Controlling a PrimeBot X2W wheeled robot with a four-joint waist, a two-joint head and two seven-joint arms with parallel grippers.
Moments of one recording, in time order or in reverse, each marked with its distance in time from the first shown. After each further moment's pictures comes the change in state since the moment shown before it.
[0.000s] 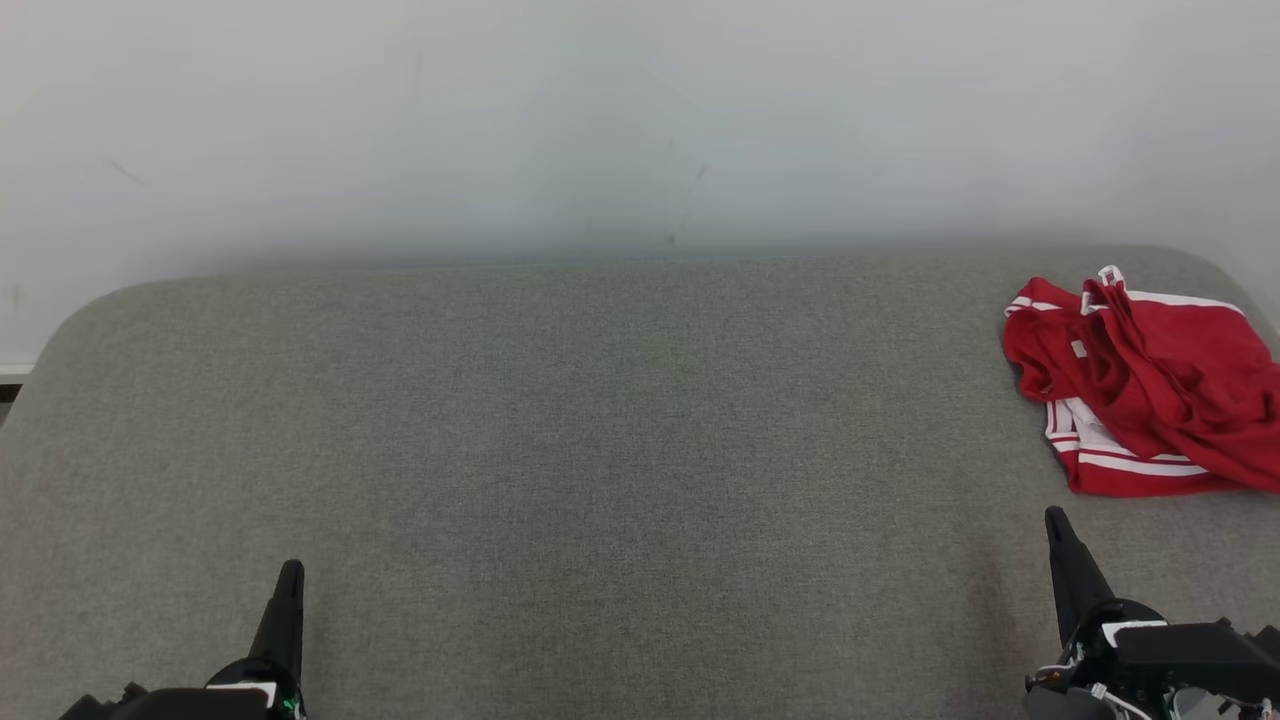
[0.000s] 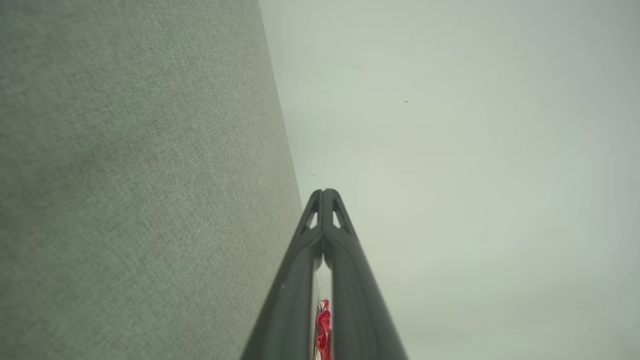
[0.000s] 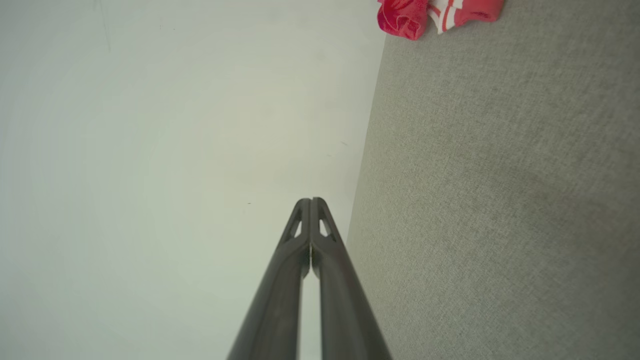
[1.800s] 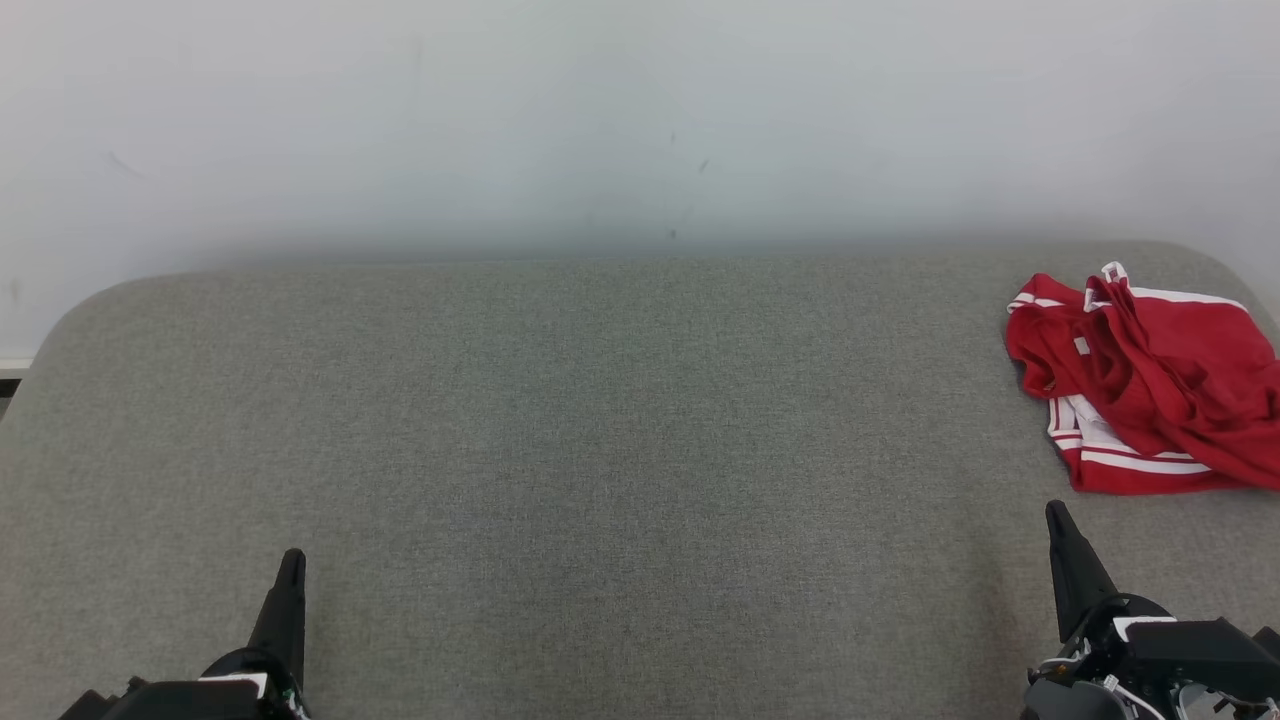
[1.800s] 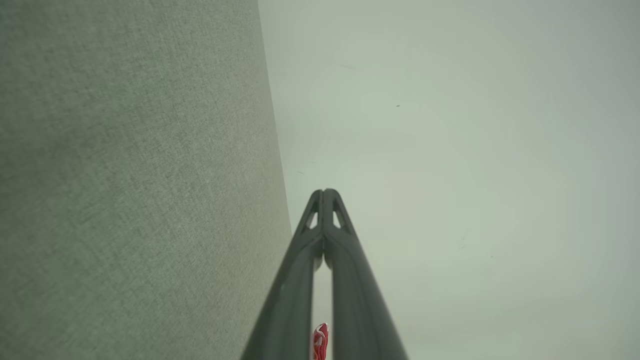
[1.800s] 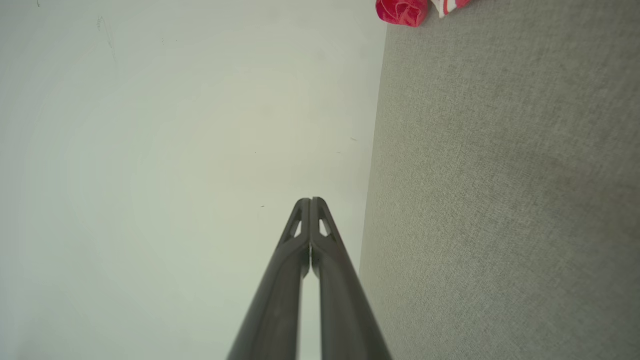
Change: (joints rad) left arm -0.016 -0.007 0.009 0.005 -0.079 -0.005 0.022; right arm -0.011 0.003 -0.009 0.001 0.085 0.000 0.018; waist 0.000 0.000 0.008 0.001
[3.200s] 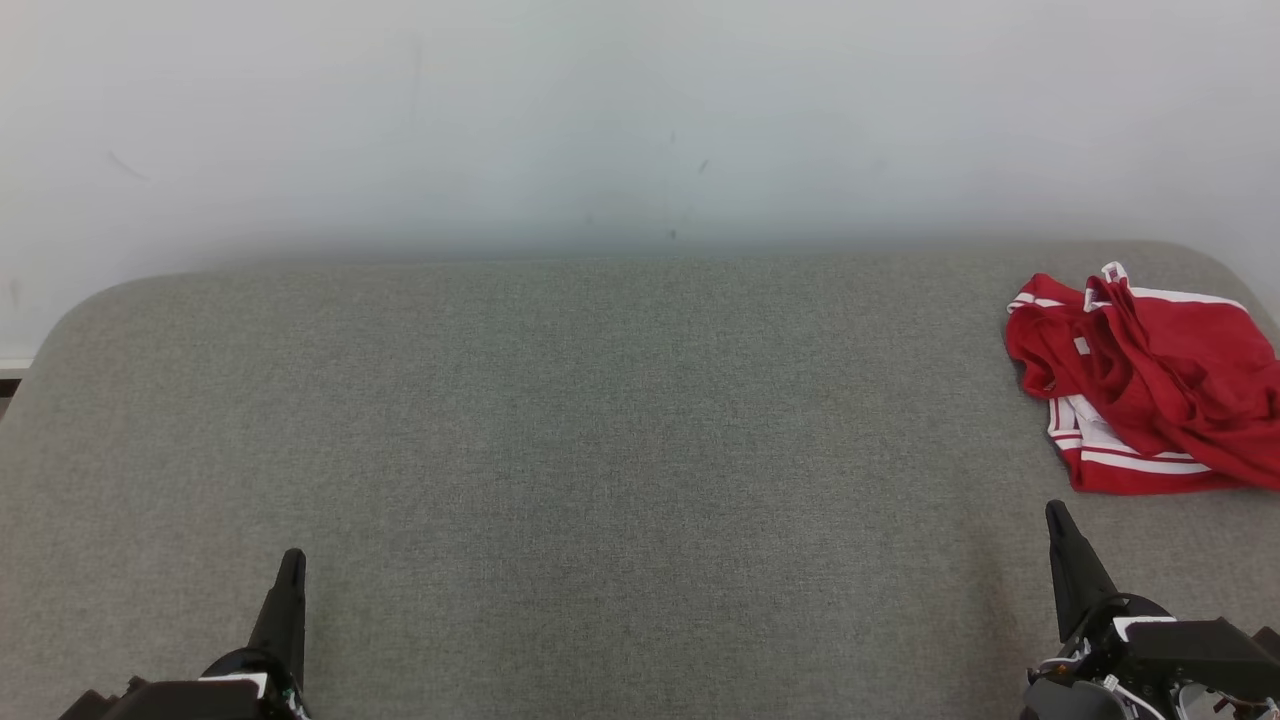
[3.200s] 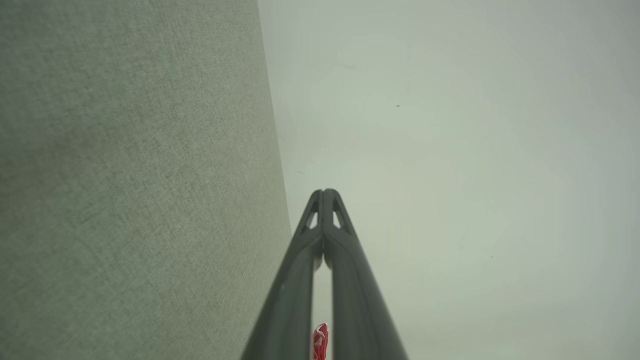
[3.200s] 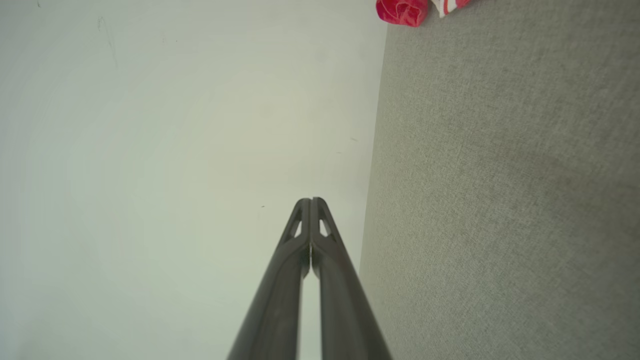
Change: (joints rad) left arm 0.000 0.000 0.000 0.000 0.000 0.000 0.000; right arm 0.000 0.000 0.000 0.000 0.000 0.000 0.000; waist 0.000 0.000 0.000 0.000
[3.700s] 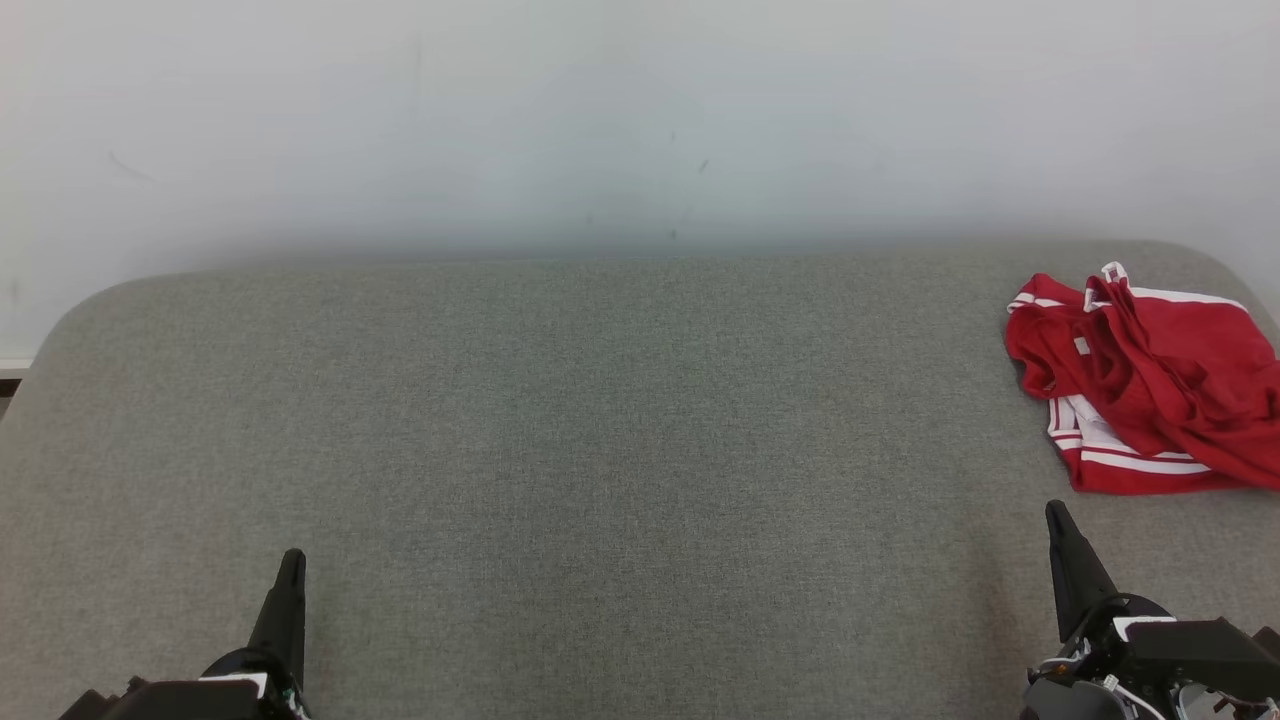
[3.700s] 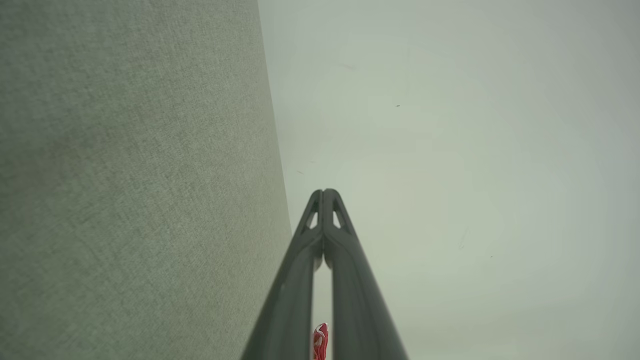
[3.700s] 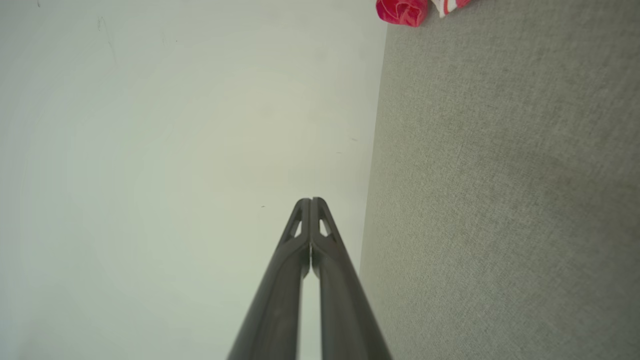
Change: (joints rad) left arm 0.000 0.000 0.000 0.000 0.000 0.000 0.000; right arm 0.000 0.000 0.000 -0.001 0.000 0.000 0.000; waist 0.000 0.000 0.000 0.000
